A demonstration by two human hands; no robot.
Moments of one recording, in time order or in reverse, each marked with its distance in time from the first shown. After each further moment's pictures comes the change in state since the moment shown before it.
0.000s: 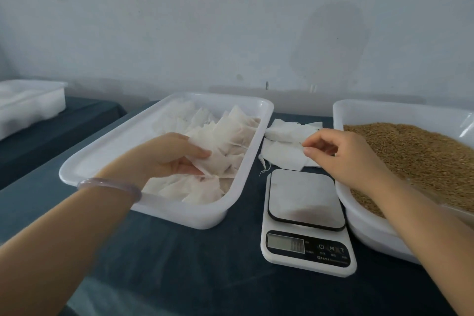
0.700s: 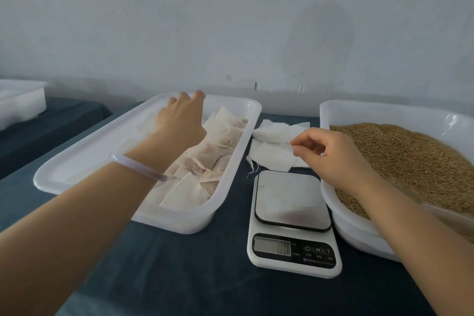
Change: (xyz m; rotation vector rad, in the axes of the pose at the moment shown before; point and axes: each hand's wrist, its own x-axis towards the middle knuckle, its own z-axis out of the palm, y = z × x) left_hand 0.023 0.043 0.044 1.214 0.653 0.498; right_hand 0.000 0.003 -0.002 0.030 0.049 0.012
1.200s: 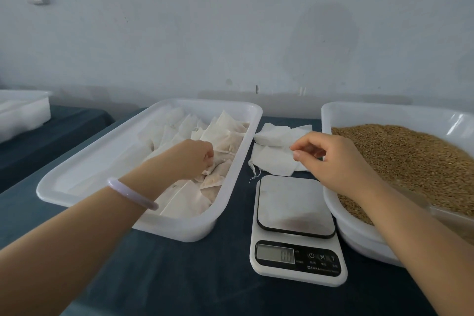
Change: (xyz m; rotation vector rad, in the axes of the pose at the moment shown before) left_hand -0.021 -0.006 0.023 0.224 -0.422 0.248; right_hand 0.000 -0.001 0.000 -0.023 -0.009 -0.031
